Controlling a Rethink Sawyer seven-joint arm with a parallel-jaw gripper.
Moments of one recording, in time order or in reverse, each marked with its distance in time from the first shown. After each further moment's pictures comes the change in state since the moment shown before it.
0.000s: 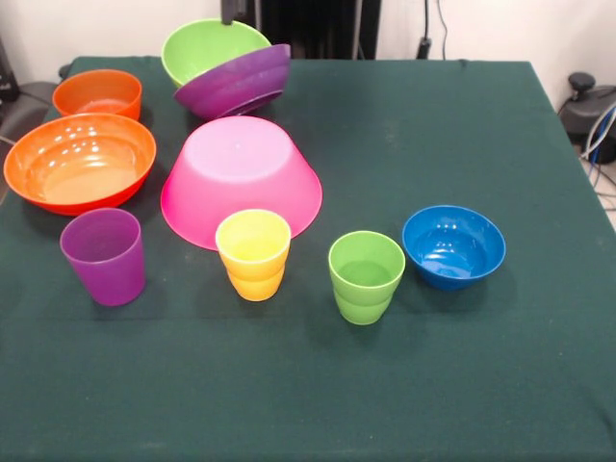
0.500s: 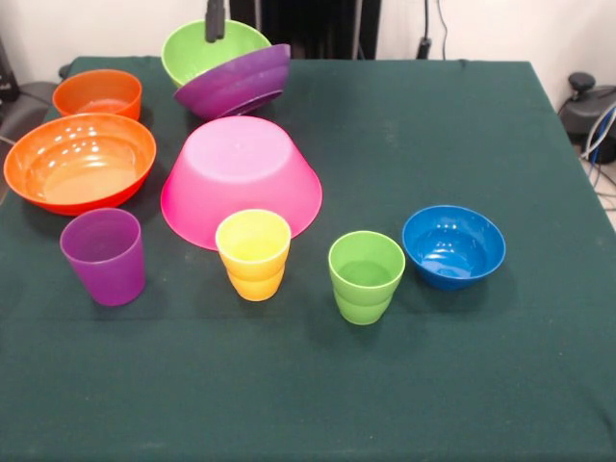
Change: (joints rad) arm -0.056 0.104 0.008 -0.001 0.067 -0.020 -0.051
